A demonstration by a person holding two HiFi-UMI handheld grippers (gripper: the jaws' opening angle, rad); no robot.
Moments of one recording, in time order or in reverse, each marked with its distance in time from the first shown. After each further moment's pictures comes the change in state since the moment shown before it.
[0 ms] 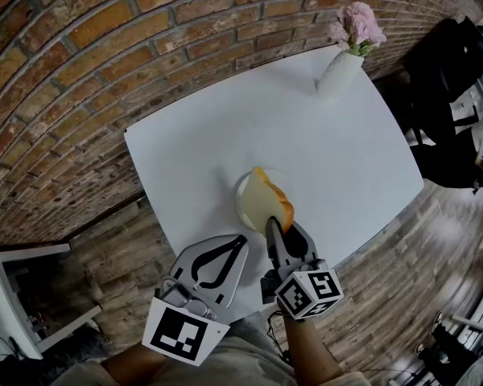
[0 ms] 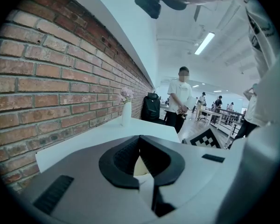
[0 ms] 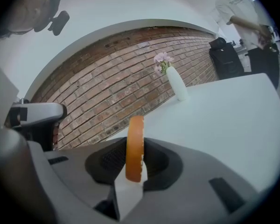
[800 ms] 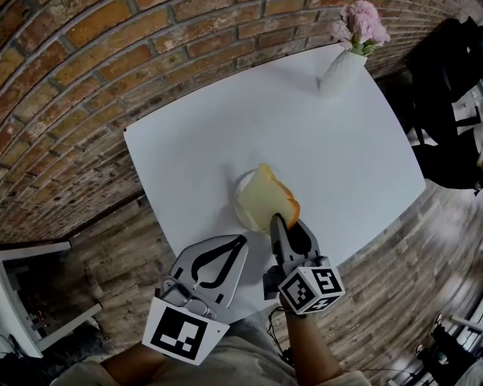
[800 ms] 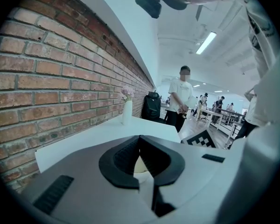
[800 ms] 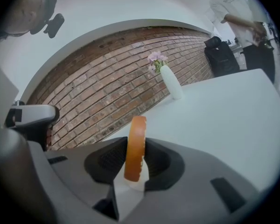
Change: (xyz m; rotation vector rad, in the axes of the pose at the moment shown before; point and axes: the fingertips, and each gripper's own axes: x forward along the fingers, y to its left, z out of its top) left arm 0.005 0.004 -0.005 -0.016 0.013 0.005; right arm 0.007 -0.019 -0.003 0.032 -0.008 -0.030
